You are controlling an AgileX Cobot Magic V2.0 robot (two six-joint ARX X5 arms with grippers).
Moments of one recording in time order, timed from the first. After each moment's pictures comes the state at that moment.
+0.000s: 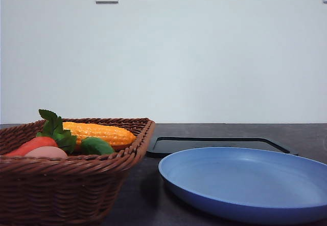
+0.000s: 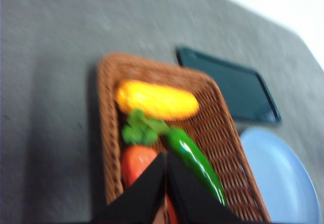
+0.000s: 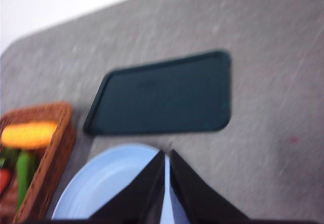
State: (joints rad) left_arx 0.00 0.57 0.54 -0.53 0.51 -0.29; right_arx 0.08 0.49 0.53 -0.51 -0.32 0.36
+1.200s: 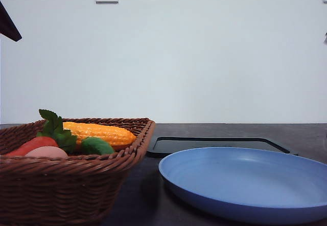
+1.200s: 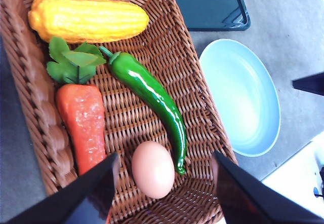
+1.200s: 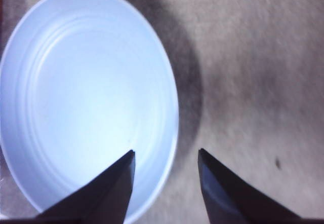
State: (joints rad) left_arx -0.19 0.78 0.70 -0.74 0.55 -0.19; right_arx 0.12 1.07 0.60 -0.66 -0.44 0.23
